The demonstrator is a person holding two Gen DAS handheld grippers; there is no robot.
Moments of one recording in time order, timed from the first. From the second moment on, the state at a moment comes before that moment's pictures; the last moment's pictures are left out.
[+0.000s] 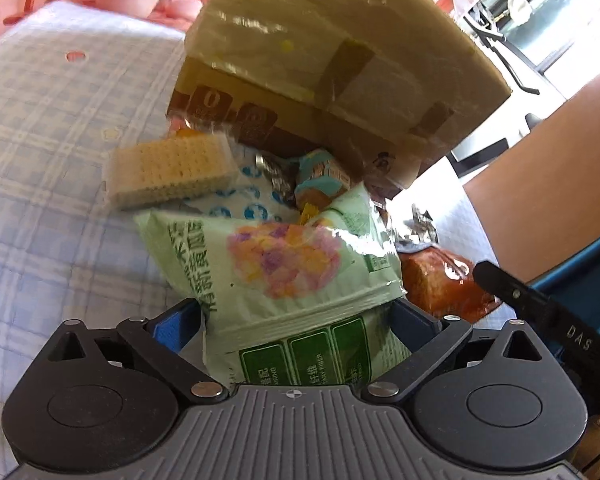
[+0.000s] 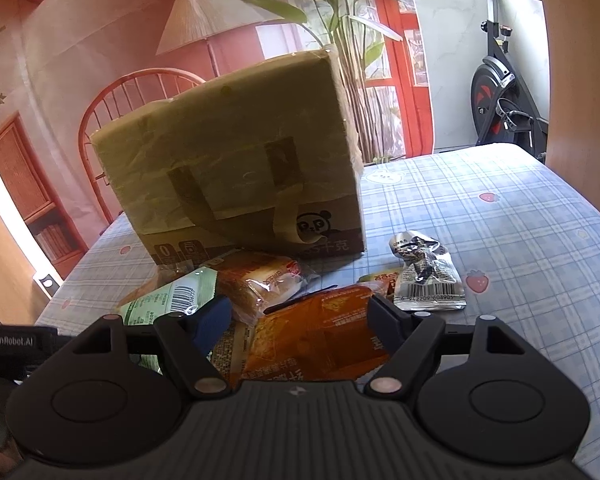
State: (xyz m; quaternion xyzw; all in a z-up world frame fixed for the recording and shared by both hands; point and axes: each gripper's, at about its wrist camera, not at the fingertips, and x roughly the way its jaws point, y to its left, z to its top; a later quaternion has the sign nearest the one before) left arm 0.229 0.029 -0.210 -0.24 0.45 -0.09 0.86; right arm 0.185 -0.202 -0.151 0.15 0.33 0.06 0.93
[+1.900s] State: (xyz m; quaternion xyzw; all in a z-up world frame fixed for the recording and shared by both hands) left arm 0.208 0.039 -0.196 -0.24 0.40 -0.10 0.88; right arm 0.188 -0.208 -0.160 0.09 0.32 0.06 0.94
